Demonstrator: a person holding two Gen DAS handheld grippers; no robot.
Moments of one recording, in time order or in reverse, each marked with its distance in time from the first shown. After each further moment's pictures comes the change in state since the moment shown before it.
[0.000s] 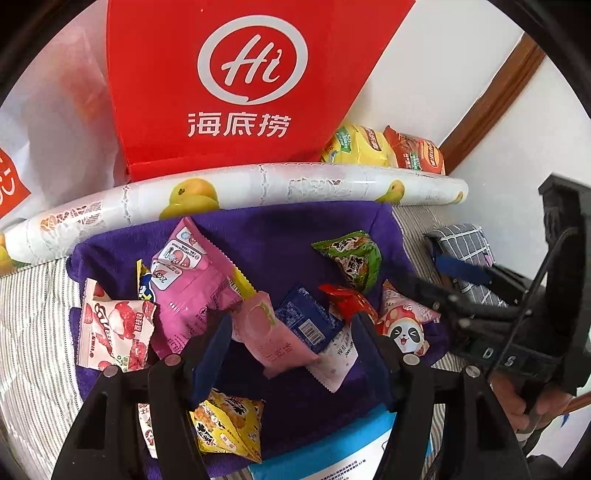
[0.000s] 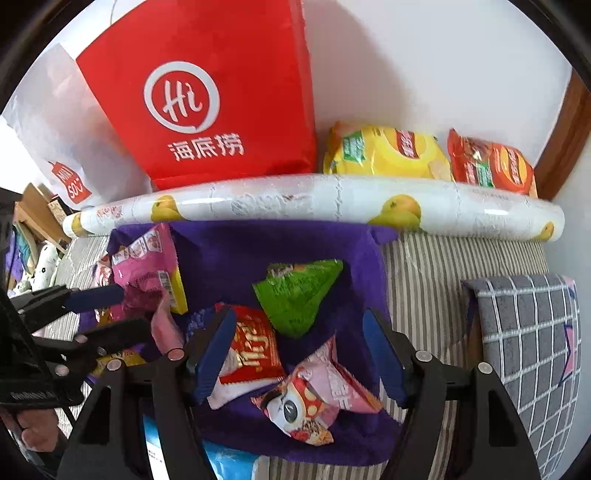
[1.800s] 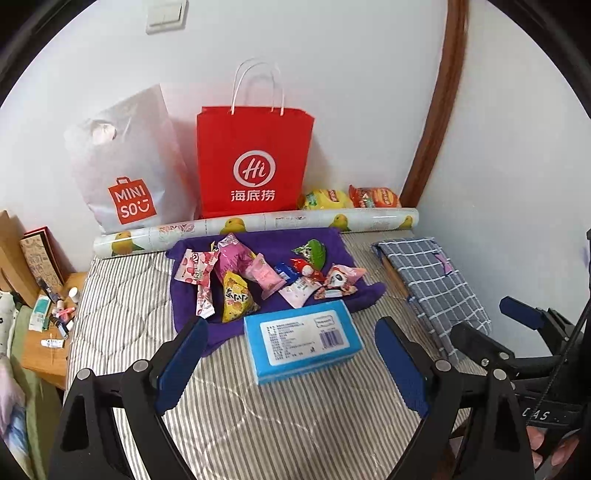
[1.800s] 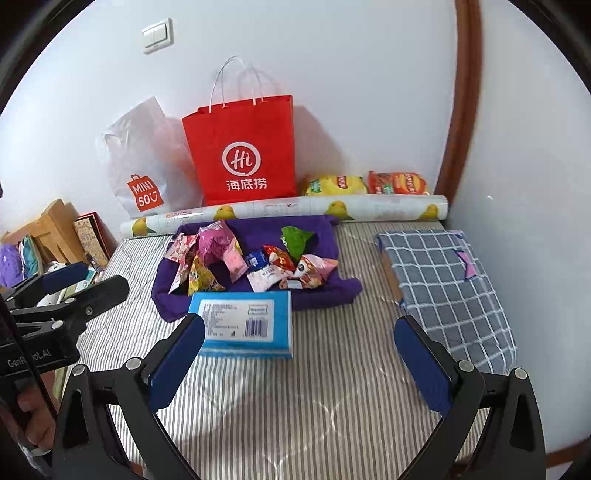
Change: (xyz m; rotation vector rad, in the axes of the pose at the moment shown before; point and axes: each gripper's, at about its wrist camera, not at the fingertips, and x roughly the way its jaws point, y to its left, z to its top) left arm -0.218 -0.094 -0.170 0.058 -0.343 0.156; right arm -0.248 0.057 -0.183 0.061 -0.296 -0.131
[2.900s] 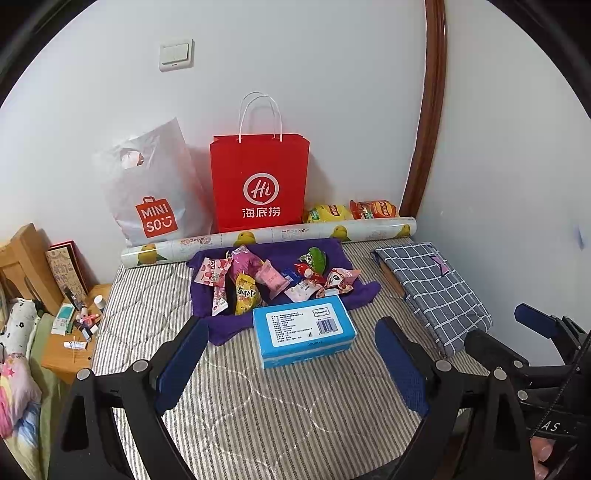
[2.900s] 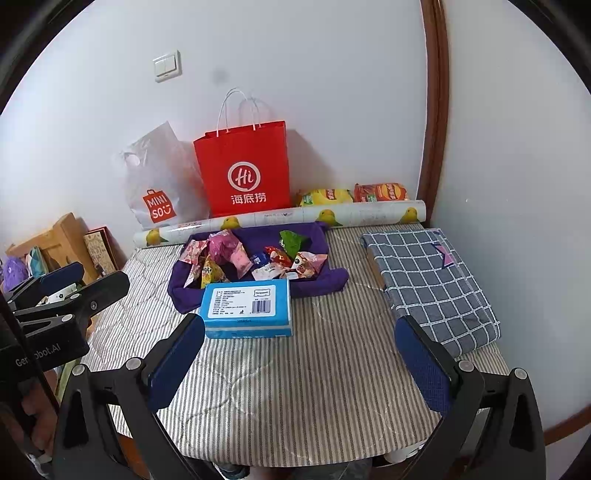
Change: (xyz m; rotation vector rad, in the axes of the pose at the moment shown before) left arm -0.058 -0.025 -0.031 0.036 -0.091 0.078; right arm -0.063 -0.007 -0.043 0.032 -0.092 -0.001
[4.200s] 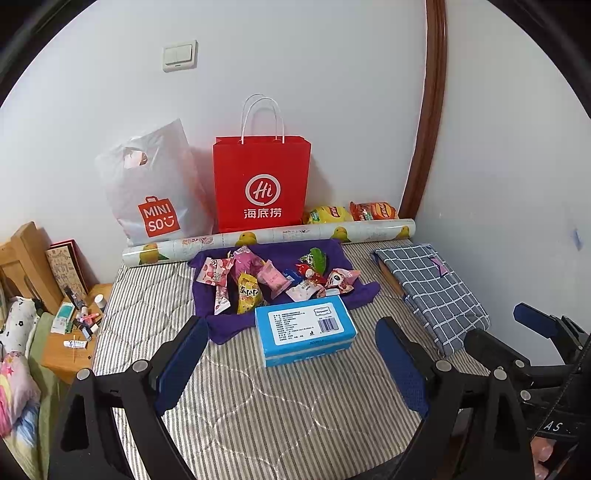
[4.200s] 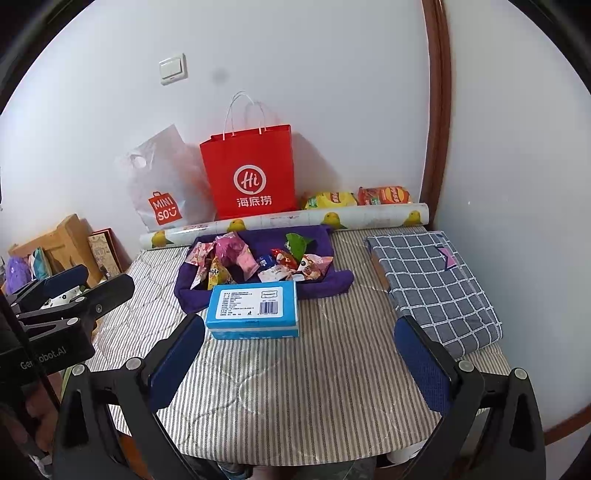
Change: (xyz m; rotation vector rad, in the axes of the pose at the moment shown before) left arm -0.004 0.000 0.000 -0.005 -0.003 0.002; right arm -0.007 0.007 -0.001 -0.004 -0.009 0.014
